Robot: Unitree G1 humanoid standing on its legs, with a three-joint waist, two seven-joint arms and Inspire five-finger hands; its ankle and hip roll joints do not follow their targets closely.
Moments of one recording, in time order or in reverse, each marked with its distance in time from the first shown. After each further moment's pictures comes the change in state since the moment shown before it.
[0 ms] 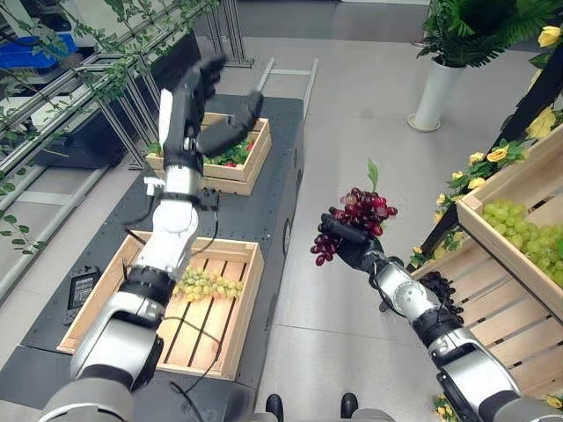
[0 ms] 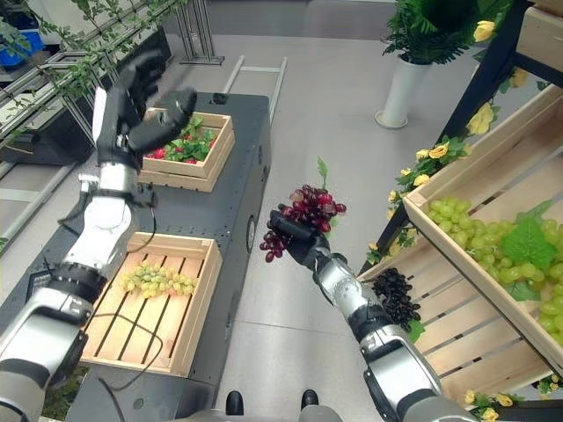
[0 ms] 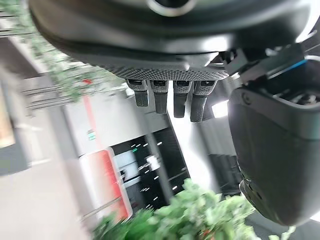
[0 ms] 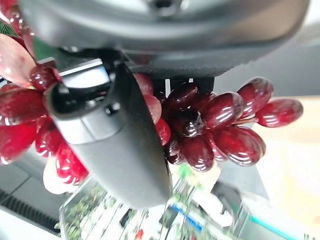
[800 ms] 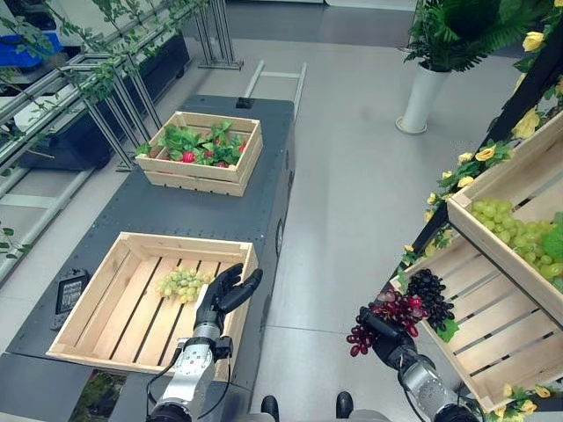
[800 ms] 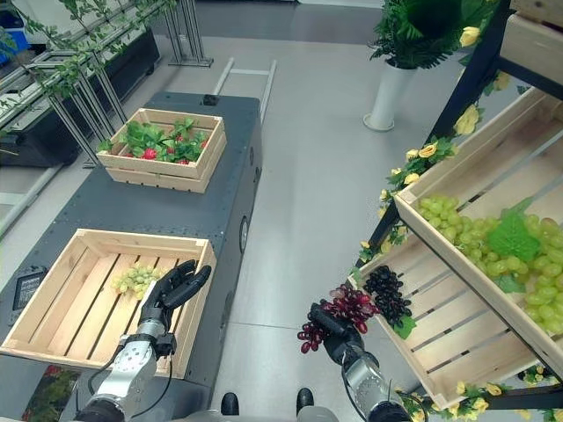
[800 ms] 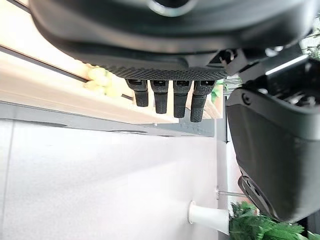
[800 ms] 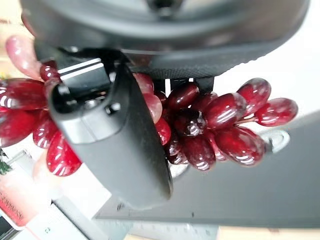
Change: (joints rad) left arm 0.441 -0.170 0.017 0.085 0.002 0.176 -0.032; right arm 0.282 0.013 -0.156 0.161 -0.104 -0.109 0.020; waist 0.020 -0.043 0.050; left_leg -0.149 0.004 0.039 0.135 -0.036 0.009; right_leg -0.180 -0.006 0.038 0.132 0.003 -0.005
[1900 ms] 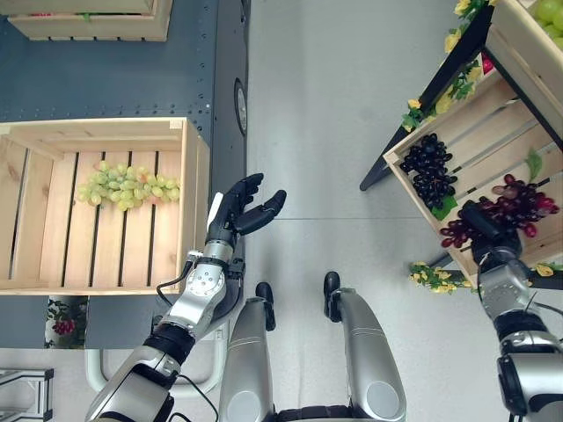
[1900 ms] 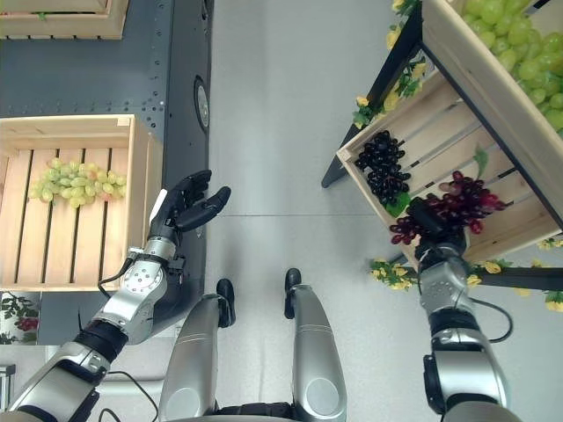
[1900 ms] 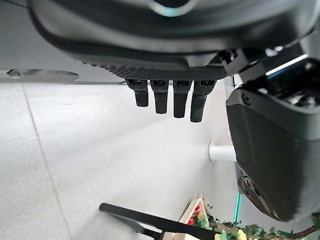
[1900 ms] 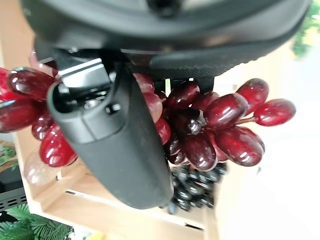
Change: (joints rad) left arm -0.299 0.123 -0.150 -0.148 -0.004 0.030 0.049; right arm -0.434 -0.394 -0.208 0.141 -0.002 -0.101 -0.130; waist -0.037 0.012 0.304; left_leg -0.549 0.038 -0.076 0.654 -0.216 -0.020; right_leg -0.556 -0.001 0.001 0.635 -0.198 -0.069
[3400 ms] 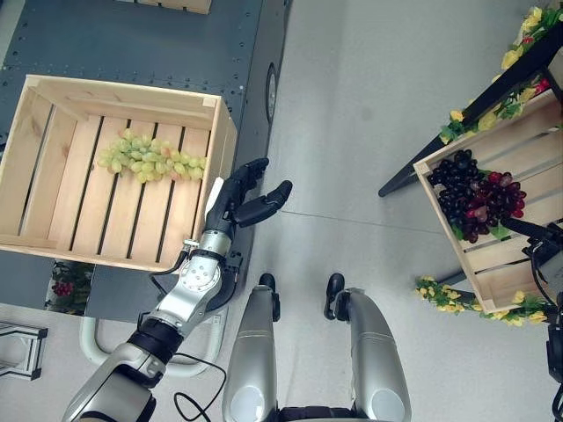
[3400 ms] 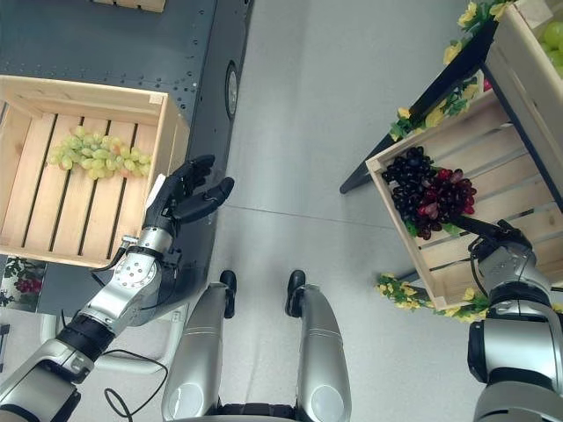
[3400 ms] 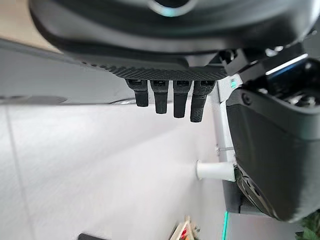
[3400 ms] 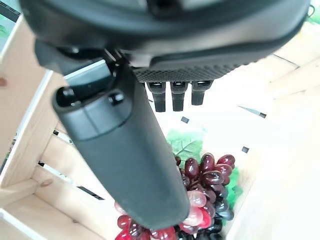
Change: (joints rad) left arm -0.001 0.101 -0.035 -0.153 -0.005 -0.008 0.061; right arm -0.137 -0.194 0.003 0.211 -0.193 0.340 -0.143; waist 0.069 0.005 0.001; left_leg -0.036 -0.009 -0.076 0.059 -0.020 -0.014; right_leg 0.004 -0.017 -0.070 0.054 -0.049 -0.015
